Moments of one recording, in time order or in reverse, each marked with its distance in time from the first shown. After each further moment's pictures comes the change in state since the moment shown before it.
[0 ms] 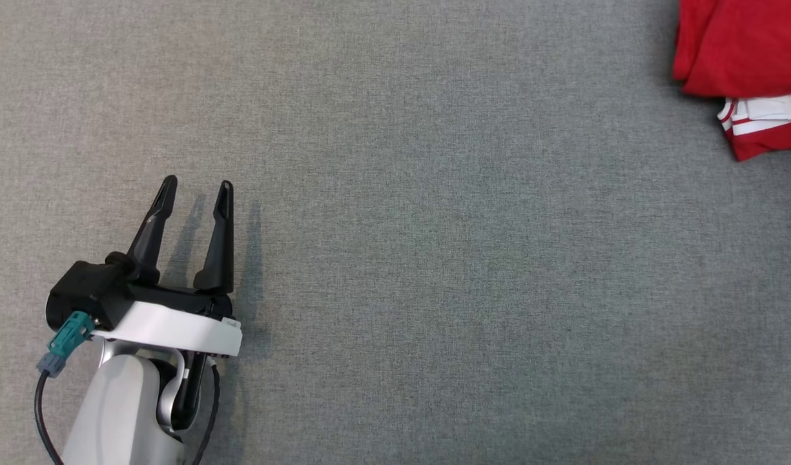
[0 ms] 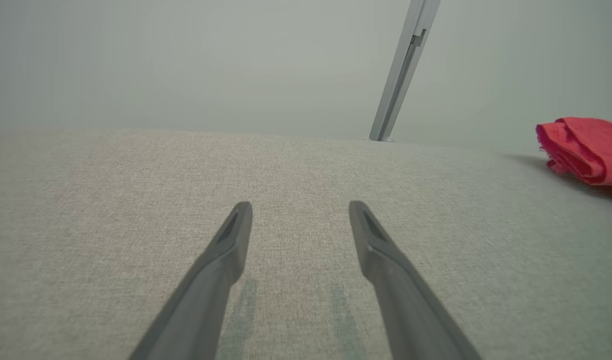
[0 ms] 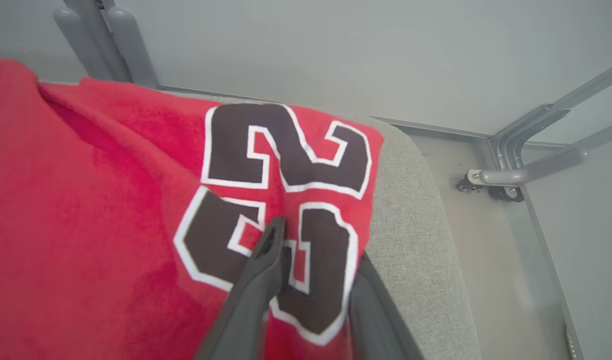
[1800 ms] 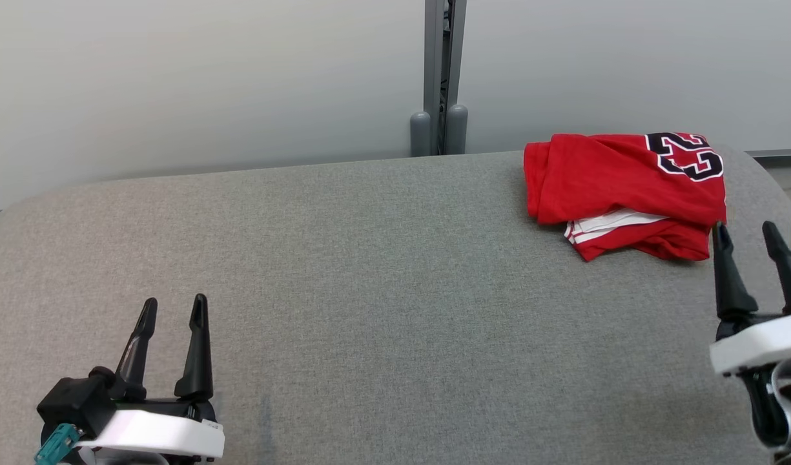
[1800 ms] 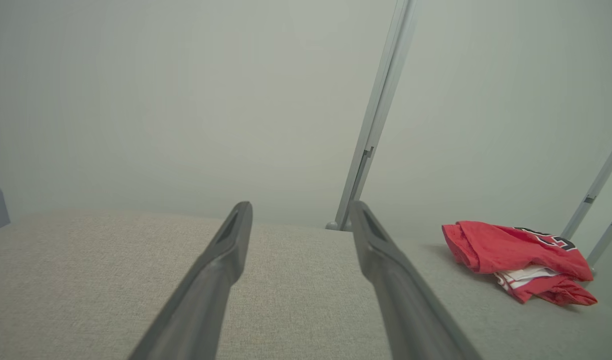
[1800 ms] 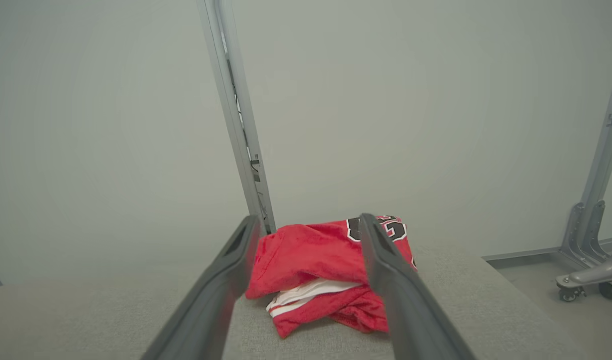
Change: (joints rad) left arm 0.278 -0.039 0.096 -0.043 -0.053 0.008 0.000; right arm 0.963 0.346 -0.519 -0.705 -0.111 0.000 -0.536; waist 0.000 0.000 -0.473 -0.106
